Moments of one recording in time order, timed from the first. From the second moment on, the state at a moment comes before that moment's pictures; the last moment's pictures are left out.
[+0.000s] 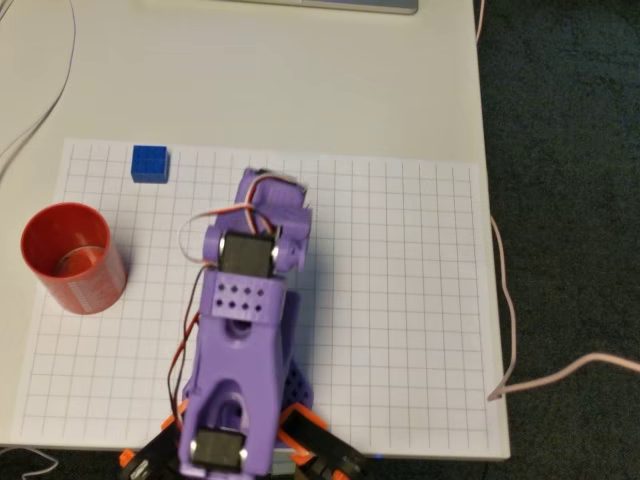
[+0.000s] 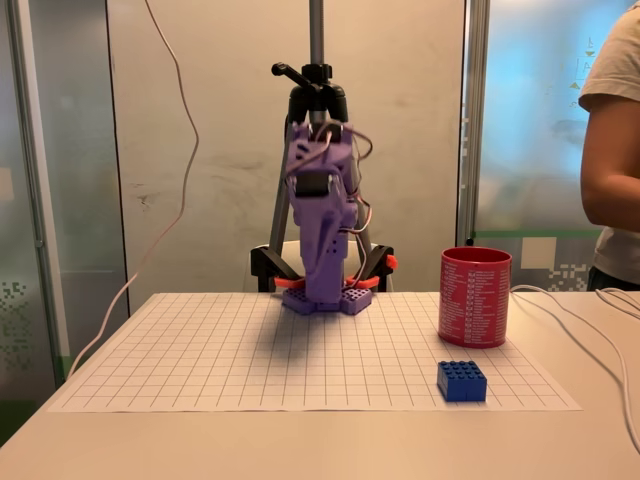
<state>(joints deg) 10.3 175.9 147.0 76.6 4.3</state>
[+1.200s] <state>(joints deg) -33.3 88.6 95.4 74.1 39.2</state>
